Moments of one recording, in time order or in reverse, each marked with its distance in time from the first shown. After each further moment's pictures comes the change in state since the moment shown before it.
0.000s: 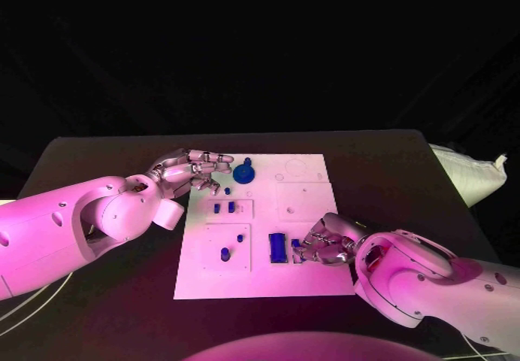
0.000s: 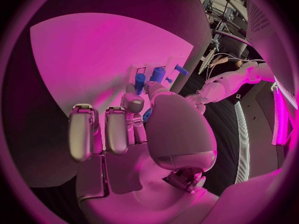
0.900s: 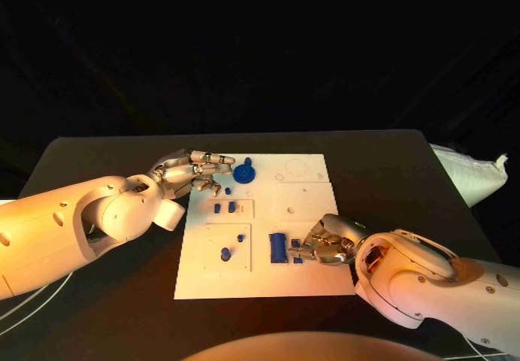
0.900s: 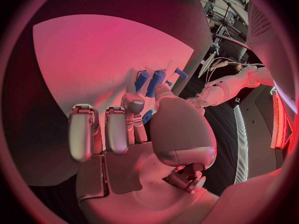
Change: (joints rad) left arm 0.000 0.002 0.000 -0.001 -0.011 0.012 -0.010; left_hand 0.000 0.000 -0.003 -0.003 0.000 0.000 0.000 0.000 0.000 0.000 0.000 0.000 0.001 0.000 0.000 0.000 -0.002 0.000 0.000 0.000 0.000 0.000; right arm 0.000 -0.002 0.000 0.006 -0.022 0.025 -0.003; right_hand -0.140 0.024 -0.155 0.002 -0.267 0.004 -0.004 0.000 0.013 0.000 0.000 -0.005 0.003 0.000 0.000 0.000 0.000 0.000 0.004 -0.004 0.000 0.001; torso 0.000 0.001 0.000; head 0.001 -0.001
